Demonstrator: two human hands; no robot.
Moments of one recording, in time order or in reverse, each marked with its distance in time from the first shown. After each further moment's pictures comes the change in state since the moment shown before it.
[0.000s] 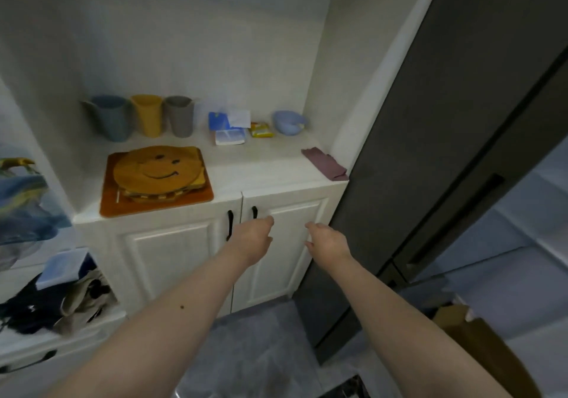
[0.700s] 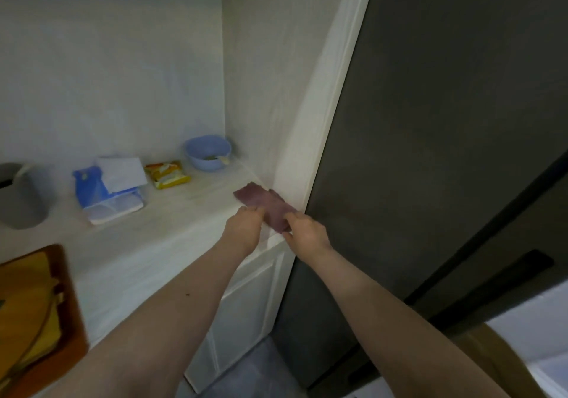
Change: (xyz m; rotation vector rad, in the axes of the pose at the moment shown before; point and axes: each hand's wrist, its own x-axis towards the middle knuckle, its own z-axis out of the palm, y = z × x) left_hand 0.297 0.052 0.001 0.055 -0.022 0.213; right_hand 0.203 0.129 -0.026 0.168 0.143 0.161
